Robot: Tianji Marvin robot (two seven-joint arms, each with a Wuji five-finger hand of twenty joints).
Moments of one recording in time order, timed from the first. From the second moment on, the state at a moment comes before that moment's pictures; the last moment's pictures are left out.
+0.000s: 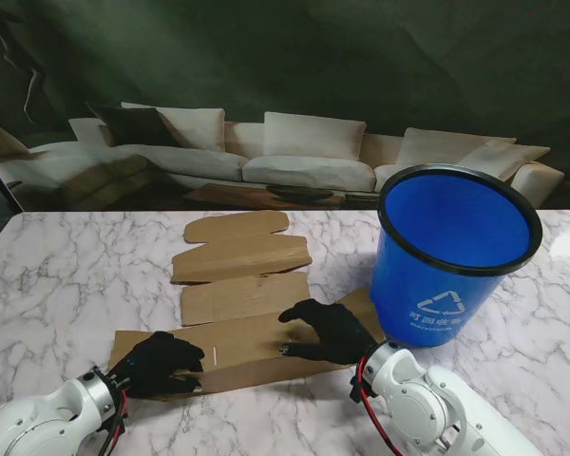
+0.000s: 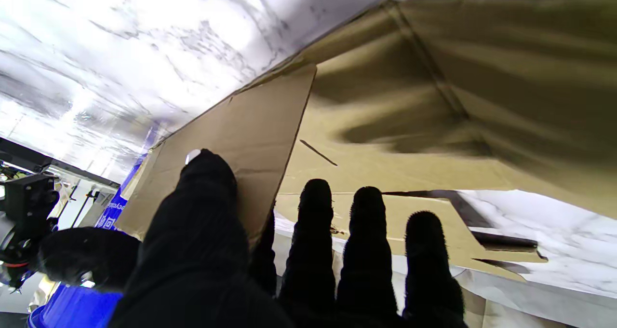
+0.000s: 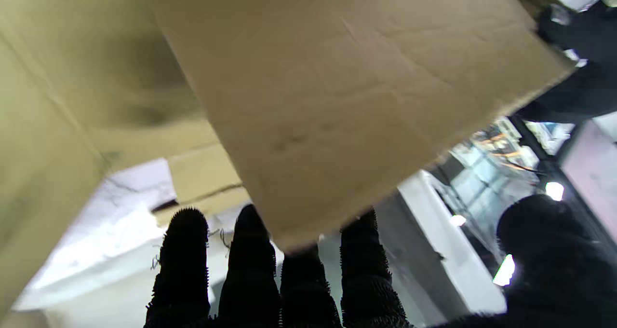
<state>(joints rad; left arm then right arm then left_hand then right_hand) 1.92 -1.02 -1.50 -1.74 0.91 -0.49 -0.19 -1.61 -1.08 1.05 -1.64 -0.69 -0.17 0.03 1.02 -0.18 0.03 -0.01 0.71 -0.03 0.70 0.57 0.61 0.09 0.25 0.36 0.48 0.16 0.25 0.48 0.06 0.20 0.69 0.51 0.22 -0.22 0.46 -0.06 0.30 0.01 0.58 0.32 0.29 0.10 0.61 0.31 0.42 0.09 0.15 0.16 0.07 0.24 0.83 0.17</state>
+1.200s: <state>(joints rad) 1.95 -1.04 -1.59 -1.78 0.99 -0.44 -0.11 -1.38 -1.09 0.78 -1.52 -0.60 0.09 0.11 1.01 -0.09 0.02 -0.01 0.55 0.03 0.29 0.54 0.50 0.11 0.18 0.31 0.41 0.16 0.22 0.44 0.02 0.21 0.57 0.51 0.58 -0.50 0.92 -0.26 0.76 -0.04 1.00 0.19 1.19 0.01 0.94 0.58 1.22 0.11 0.98 0.54 0.65 0.32 1.48 0.49</state>
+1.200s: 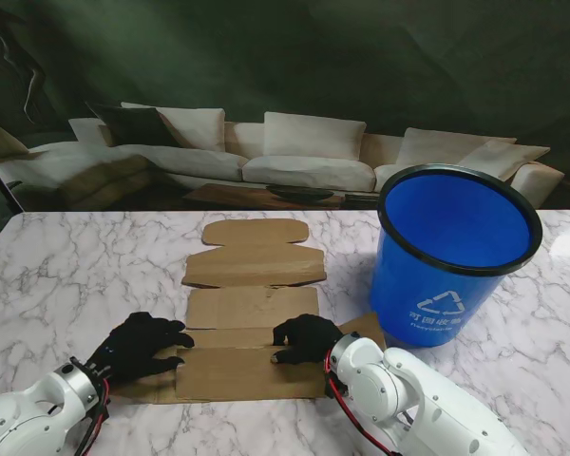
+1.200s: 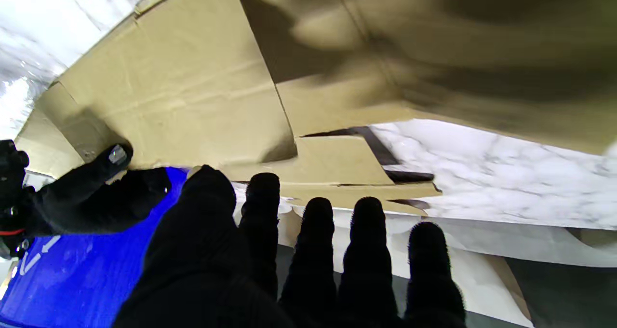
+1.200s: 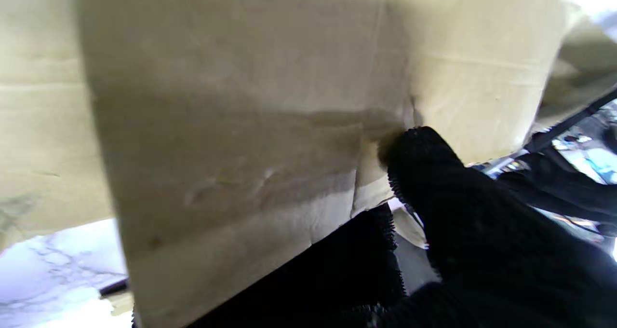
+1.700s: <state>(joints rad) 2.03 -1.06 -1.78 -1.82 1.04 -0.38 -0.06 -1.30 -1.10 0.70 -1.43 -0.68 0.18 0.06 1.09 -0.08 0.09 0.01 0.55 -0.06 0.23 0.46 0.44 0.07 0.14 0.21 0.37 0.15 0.17 0.36 0.03 0.21 0.51 0.48 0.45 -0.47 0.91 -0.22 0.74 -0.18 0.90 0.21 1.08 0.02 0.86 0.51 1.14 0.11 0.88 0.53 0.57 0.32 1.41 0.48</state>
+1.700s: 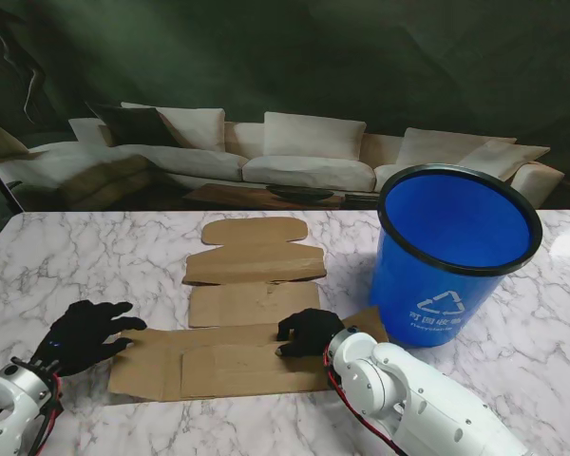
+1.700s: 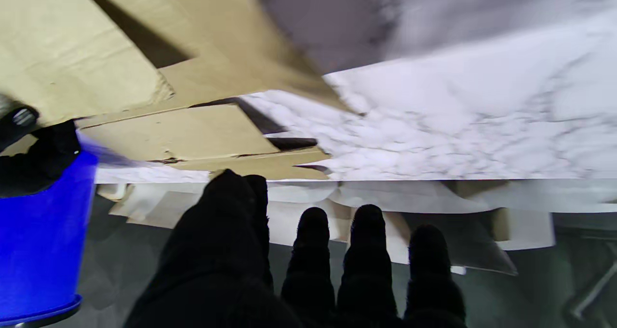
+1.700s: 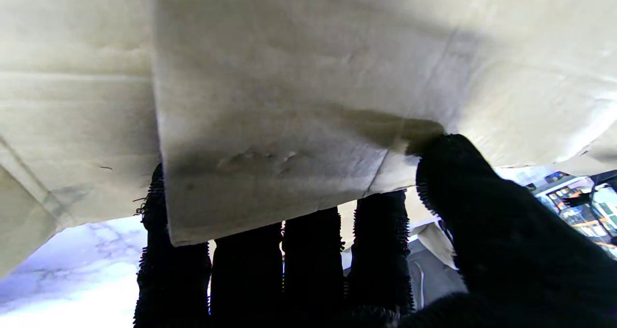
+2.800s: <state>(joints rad) 2.05 -1.03 -1.79 -1.72 1.31 -0.28 0.00 -1.27 -1.12 0.67 -1.42 -0.65 0.27 0.06 0.82 -0.28 0.12 0.03 0.20 -0.02 -0.02 0.19 0.13 0.10 -0.03 0.03 0.21 0.13 0.13 0.30 0.00 0.15 0.41 0.42 0.45 -0.46 0.91 -0.19 0.74 -0.20 0.91 0.26 1.08 0.01 0.85 0.50 1.15 0.12 0.87 0.54 0.57 0.31 1.41 0.48</state>
